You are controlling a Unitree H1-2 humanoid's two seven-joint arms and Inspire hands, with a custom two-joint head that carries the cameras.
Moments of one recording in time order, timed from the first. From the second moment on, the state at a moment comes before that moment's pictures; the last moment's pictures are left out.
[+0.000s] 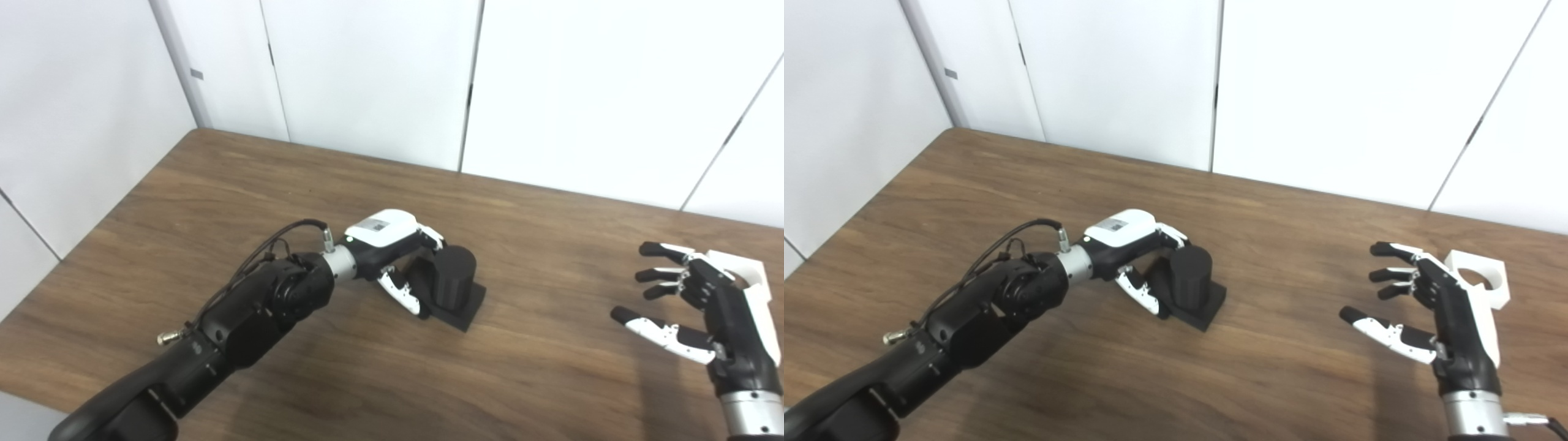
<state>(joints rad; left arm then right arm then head) -0.45 0.47 -0.57 0.17 0.52 -0.13 -0.25 -0.03 -0.20 -0.05 -0.24 -0.19 -0.03 0.05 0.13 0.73</state>
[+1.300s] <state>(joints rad) -0.49 0.53 -0.61 0.19 0.54 -0.39 -0.32 -0.38 -0.70 0.00 -0.38 -0.56 0.40 0.48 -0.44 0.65</state>
